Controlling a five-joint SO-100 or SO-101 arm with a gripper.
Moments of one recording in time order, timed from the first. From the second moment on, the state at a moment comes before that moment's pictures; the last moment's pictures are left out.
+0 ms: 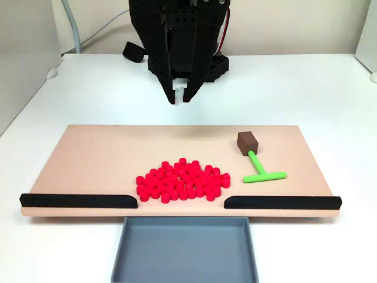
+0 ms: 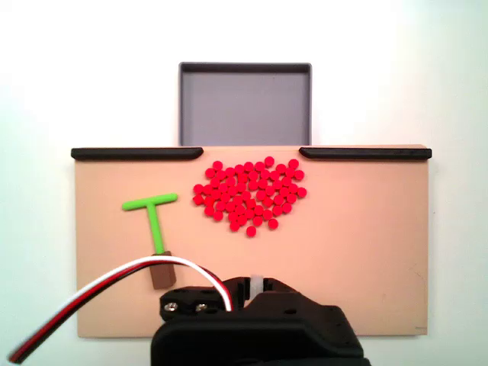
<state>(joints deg) 1.8 91.5 93.3 81.7 -87.5</state>
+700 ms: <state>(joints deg) 1.8 88.9 93.3 81.7 -87.5</state>
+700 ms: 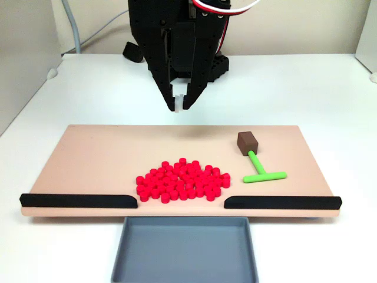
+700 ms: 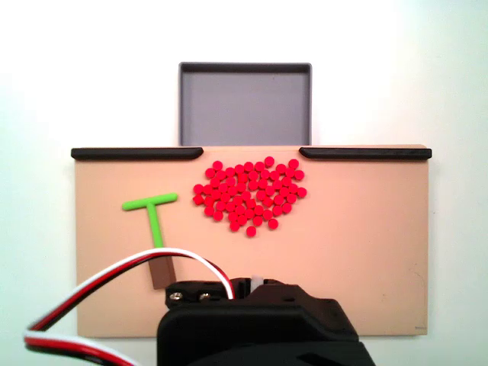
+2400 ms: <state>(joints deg) -10.5 84.7 93.3 77.8 -88.3</state>
